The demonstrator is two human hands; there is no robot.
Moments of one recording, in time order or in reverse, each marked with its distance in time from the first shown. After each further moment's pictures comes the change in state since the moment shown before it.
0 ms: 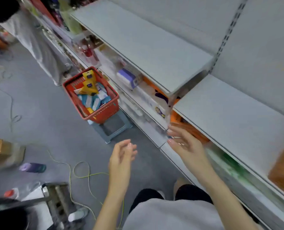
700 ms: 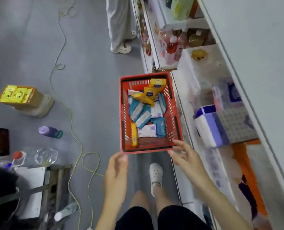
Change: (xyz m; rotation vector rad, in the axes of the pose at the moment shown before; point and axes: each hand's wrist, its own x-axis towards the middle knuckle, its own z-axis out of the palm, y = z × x) left_hand 0.386 -0.026 -0.154 -0.114 0.577 -0.333; right_hand 0.438 0.017 0.290 -0.293 -0.465 0.265
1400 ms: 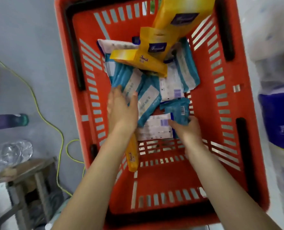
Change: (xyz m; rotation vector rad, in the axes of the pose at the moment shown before) left_hand 0.371 -0.086 0.171 0.671 -0.101 0.102; right_hand 0.348 0.172 0.109 -0.097 0.304 0.580
